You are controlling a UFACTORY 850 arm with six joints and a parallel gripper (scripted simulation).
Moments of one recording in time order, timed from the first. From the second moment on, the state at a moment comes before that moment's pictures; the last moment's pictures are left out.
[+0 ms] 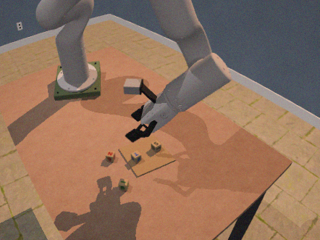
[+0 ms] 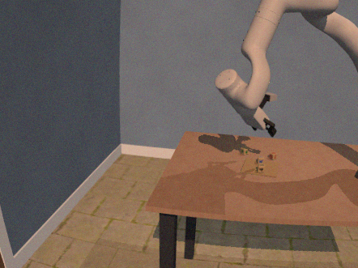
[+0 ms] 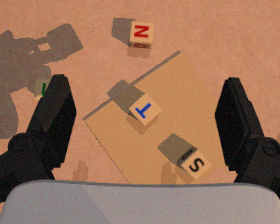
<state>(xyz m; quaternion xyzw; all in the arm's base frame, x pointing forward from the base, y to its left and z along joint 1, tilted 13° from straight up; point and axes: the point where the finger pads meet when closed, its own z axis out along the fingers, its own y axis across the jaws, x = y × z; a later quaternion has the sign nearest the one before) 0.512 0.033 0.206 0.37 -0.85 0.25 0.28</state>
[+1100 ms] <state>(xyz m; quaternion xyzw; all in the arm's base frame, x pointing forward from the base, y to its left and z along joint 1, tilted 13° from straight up) 0.466 -0.037 0.198 0.37 -0.85 0.25 0.28</state>
